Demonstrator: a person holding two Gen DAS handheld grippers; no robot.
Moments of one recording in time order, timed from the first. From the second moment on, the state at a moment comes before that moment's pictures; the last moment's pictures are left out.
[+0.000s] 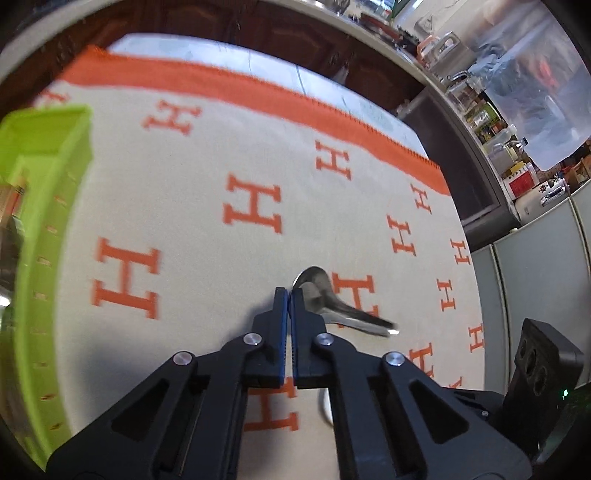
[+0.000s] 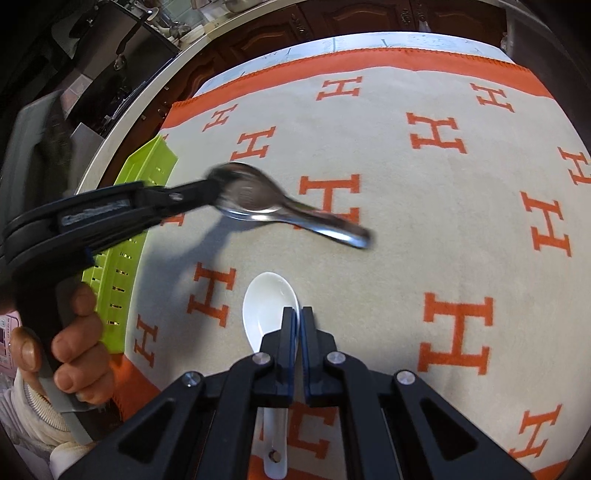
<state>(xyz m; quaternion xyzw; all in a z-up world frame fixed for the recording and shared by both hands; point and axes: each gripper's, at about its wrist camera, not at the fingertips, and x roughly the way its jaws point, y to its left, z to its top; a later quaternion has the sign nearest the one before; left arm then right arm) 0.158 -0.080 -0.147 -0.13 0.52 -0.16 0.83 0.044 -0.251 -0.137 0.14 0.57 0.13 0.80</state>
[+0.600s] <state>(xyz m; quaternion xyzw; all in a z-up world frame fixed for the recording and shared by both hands) 0.086 0.060 -0.017 -0.09 0.36 0.00 0.93 0.058 -0.222 -0.095 0.17 0.55 0.14 0.81</state>
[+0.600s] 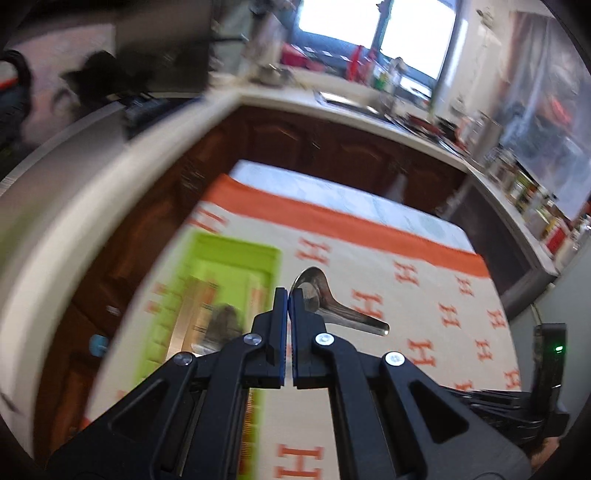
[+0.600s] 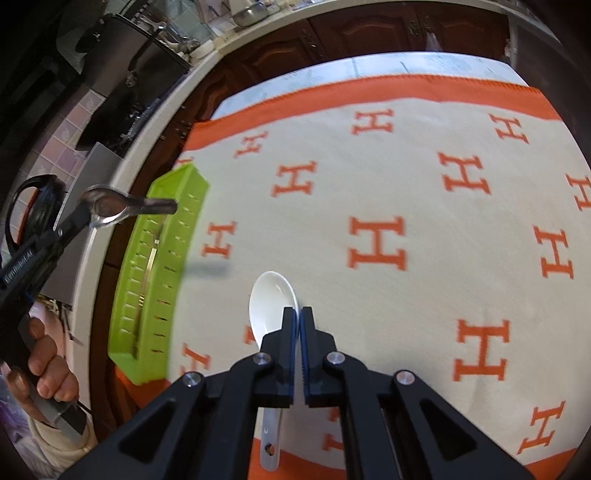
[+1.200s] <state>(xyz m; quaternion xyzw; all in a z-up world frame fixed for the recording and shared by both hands) 0.043 0.157 -0.094 -0.16 0.36 0.21 0.89 0.122 -0.070 -0.055 0.17 0.54 0.19 0.80</state>
